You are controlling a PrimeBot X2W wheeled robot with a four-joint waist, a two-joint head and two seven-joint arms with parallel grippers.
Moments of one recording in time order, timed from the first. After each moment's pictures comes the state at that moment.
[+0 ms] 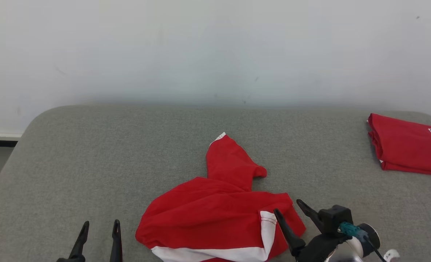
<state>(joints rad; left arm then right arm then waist) 0.05 0.21 -0.15 0.12 -0.27 0.06 -0.22 -0.11 -0.18 0.26 0.30 0.23 0.13 0.01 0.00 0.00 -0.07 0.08</state>
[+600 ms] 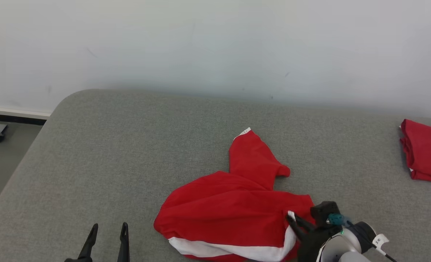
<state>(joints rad) 0.05 0.19 -0.19 0.16 -0.29 0.05 -0.22 -0.29 -0.26 0.44 0.61 0.31 0.13 0.07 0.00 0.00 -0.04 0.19</state>
